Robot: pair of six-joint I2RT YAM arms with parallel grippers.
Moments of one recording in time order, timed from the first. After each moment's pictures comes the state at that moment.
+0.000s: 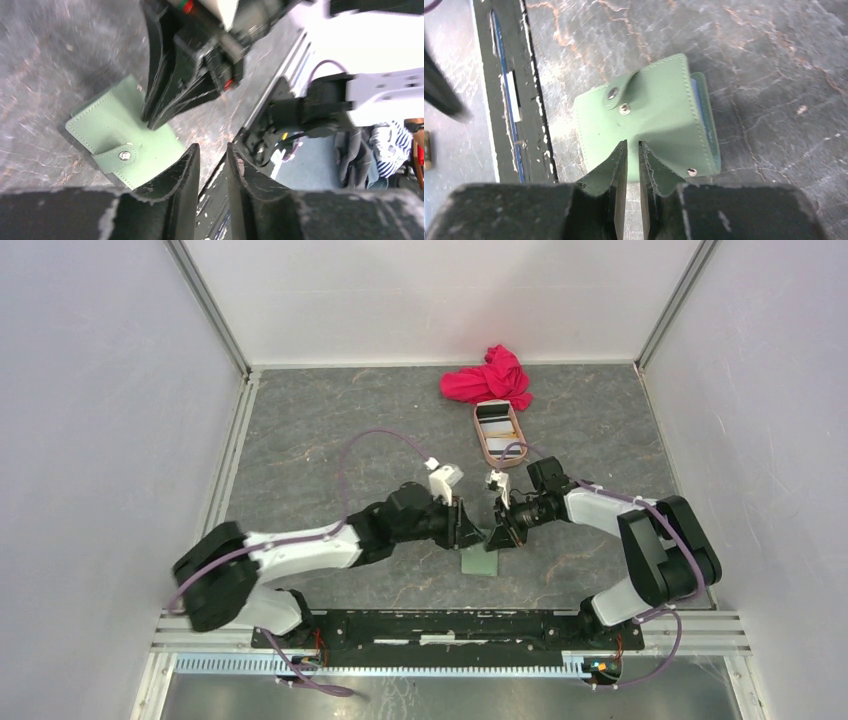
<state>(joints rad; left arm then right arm) -1.01 1.47 0.72 0.29 0.23 -0.73 0.34 1.54 0.65 -0.30 -0.96 -0.45</state>
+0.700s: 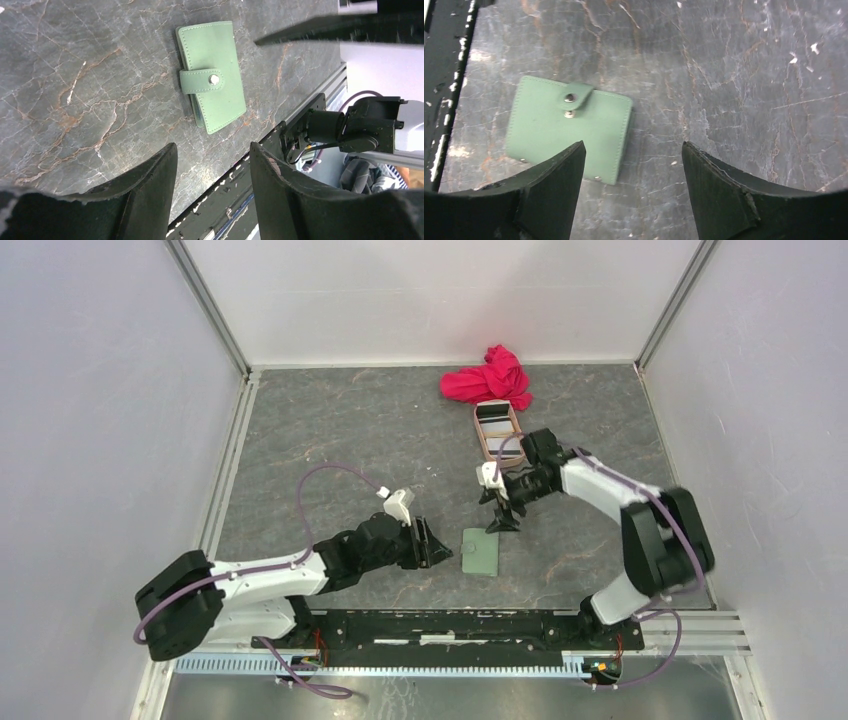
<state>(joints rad) -1.01 1.12 0.40 0.22 -0.01 -0.94 0.35 1.50 0.87 -0.61 -0.94 -1.24</state>
